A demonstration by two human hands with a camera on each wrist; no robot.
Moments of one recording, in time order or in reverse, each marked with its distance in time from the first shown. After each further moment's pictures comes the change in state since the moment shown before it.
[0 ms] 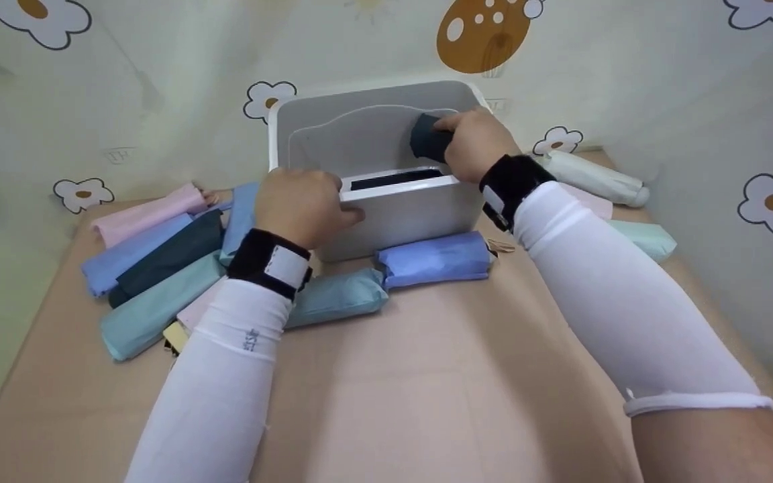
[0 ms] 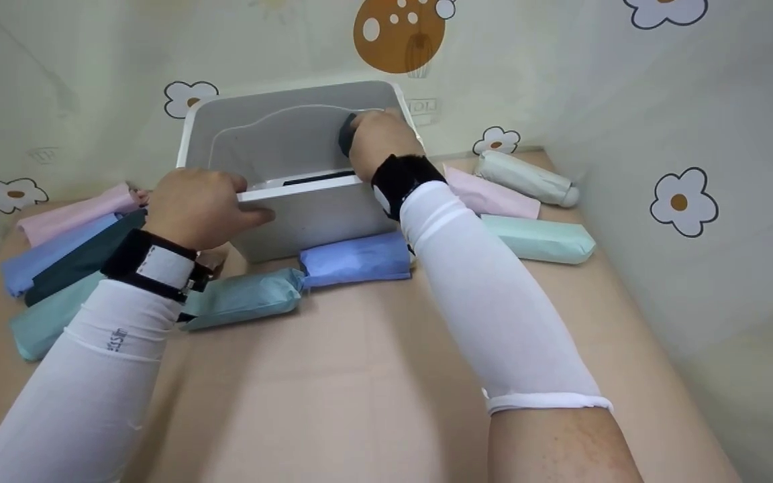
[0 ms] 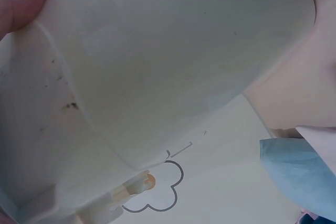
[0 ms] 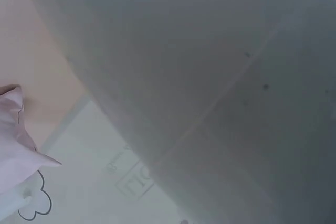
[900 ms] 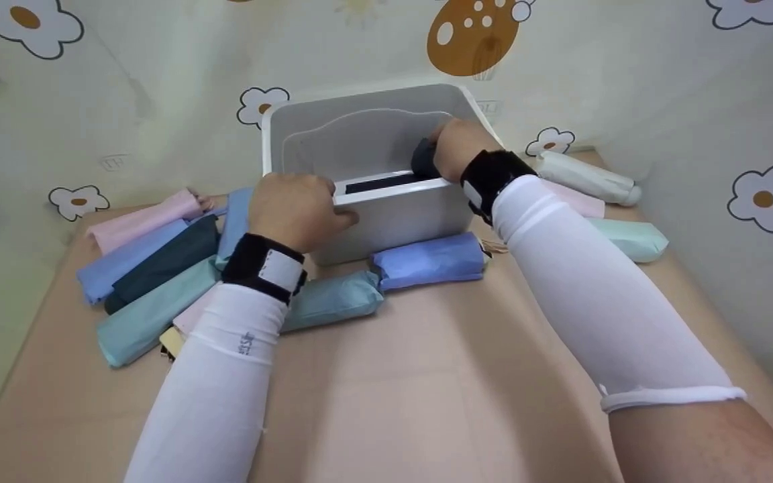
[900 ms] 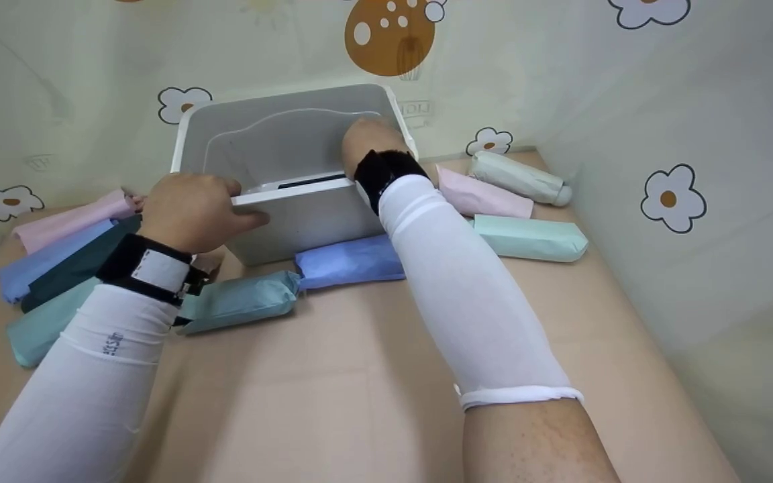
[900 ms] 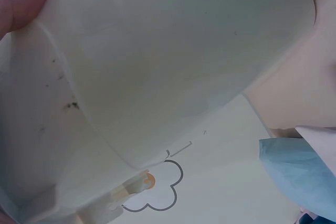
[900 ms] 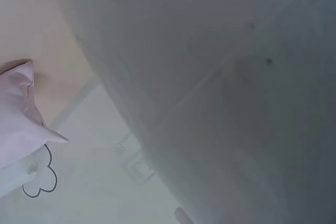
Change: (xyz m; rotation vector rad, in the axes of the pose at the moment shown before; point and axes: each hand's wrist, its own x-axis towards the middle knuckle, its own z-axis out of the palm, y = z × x) left_hand -0.001 0.001 -0.002 0.007 0.002 0.007; right_hand 0.005 -0.008 -0.001 -0.159 -0.117 0.036
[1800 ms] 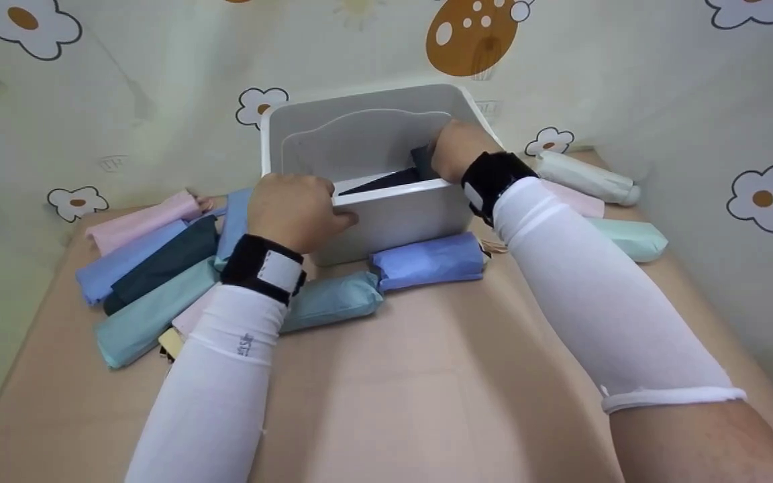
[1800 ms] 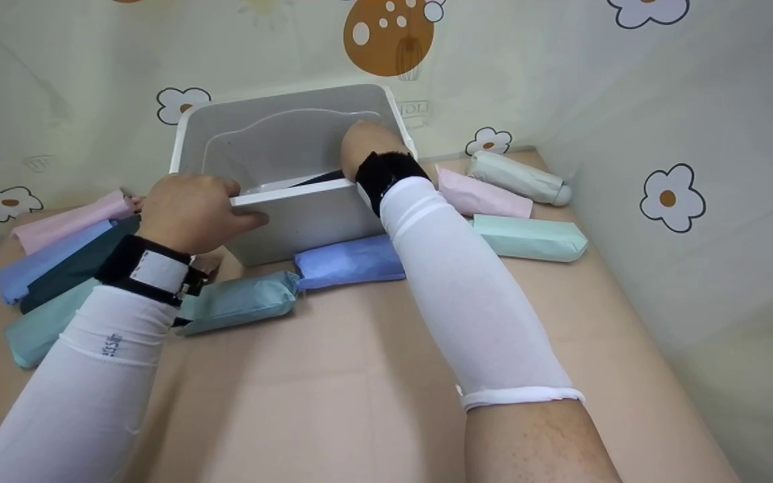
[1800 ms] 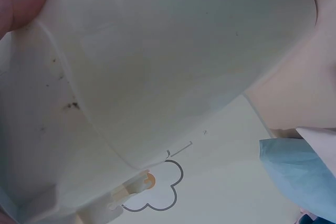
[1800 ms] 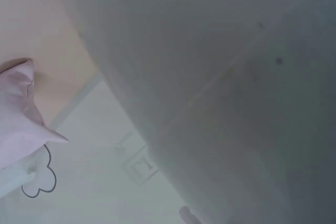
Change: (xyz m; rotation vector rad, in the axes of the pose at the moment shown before) left_hand 0.001 -0.001 0.001 0.009 0.016 0.016; right_hand 0.001 0.000 0.003 0.003 -0.007 0.018
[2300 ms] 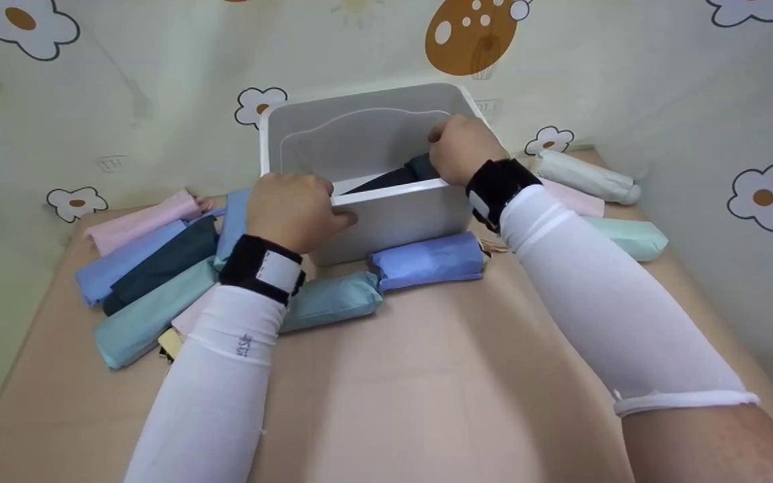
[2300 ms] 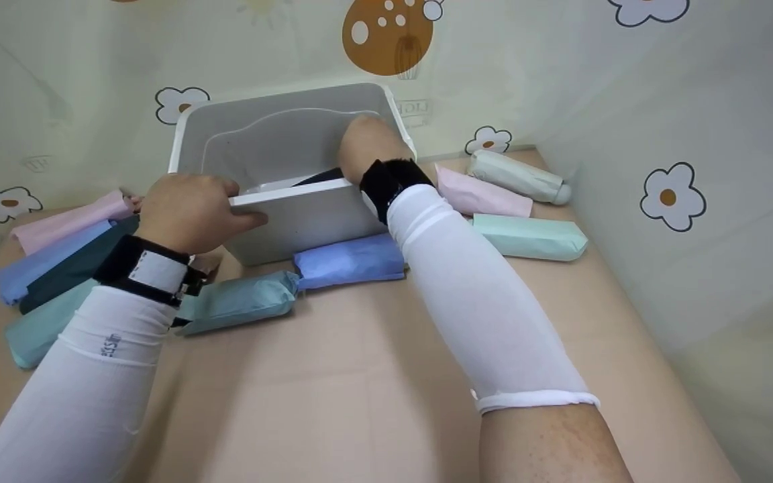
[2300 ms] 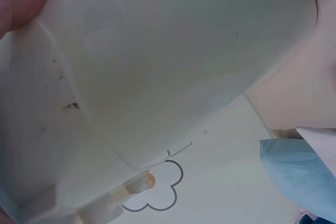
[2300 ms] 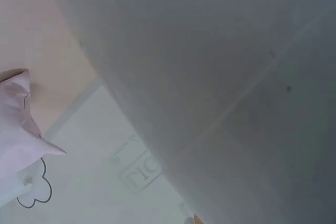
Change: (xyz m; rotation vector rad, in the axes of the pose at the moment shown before) left_hand 0.000 0.000 0.001 0.010 0.025 0.009; right_hand -0.003 0.005 0.001 0.156 0.078 0.002
